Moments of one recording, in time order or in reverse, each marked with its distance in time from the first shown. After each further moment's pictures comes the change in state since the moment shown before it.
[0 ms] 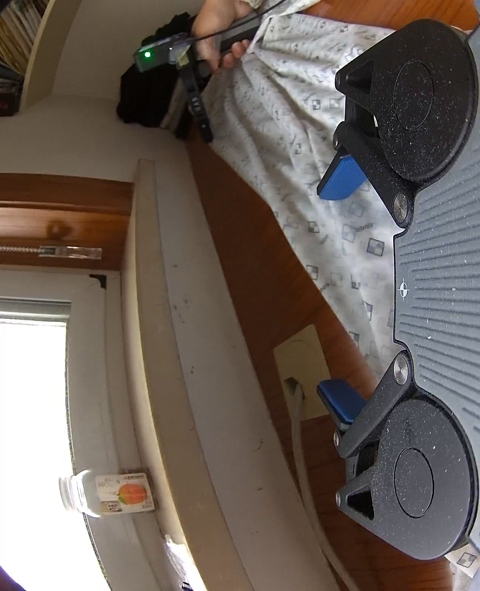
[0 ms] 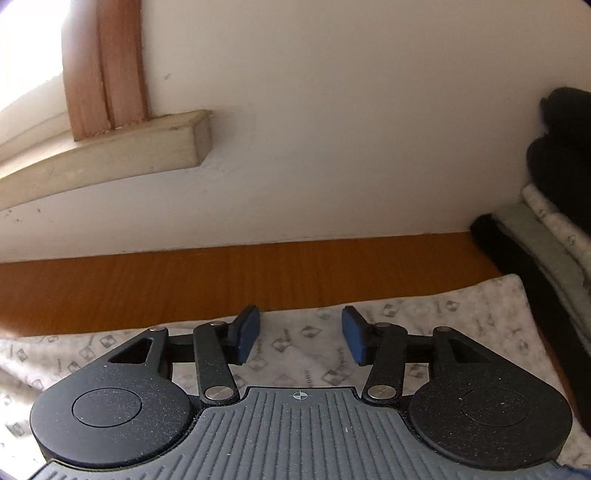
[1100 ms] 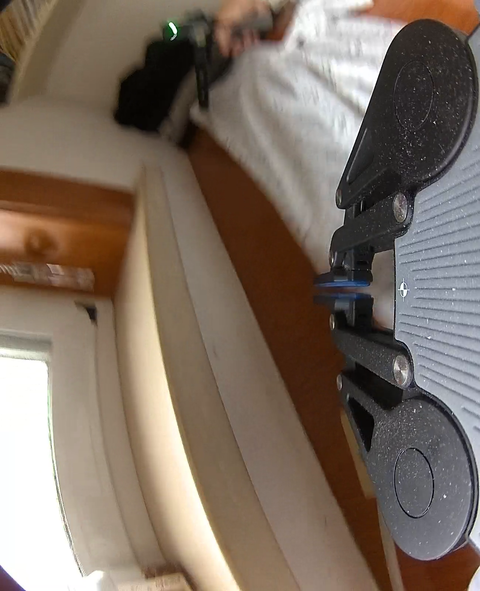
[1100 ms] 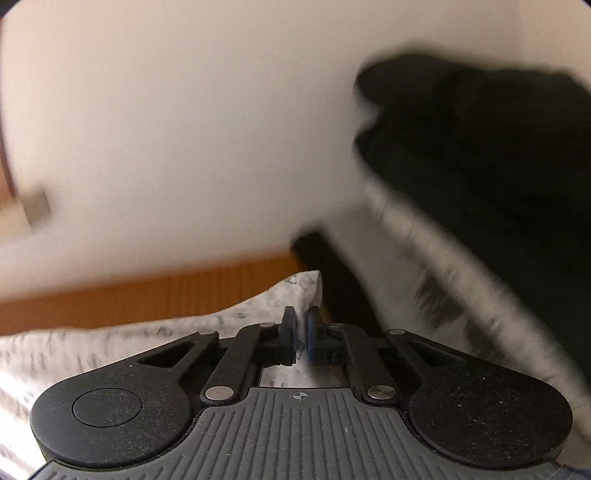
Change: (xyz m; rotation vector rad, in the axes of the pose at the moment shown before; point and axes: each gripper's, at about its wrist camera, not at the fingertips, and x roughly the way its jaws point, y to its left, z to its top) left arm 0.070 -0.018 0.055 -0.009 0.082 -0.062; right arm -0.003 -0.150 -0.023 0.112 -0.045 -0.084
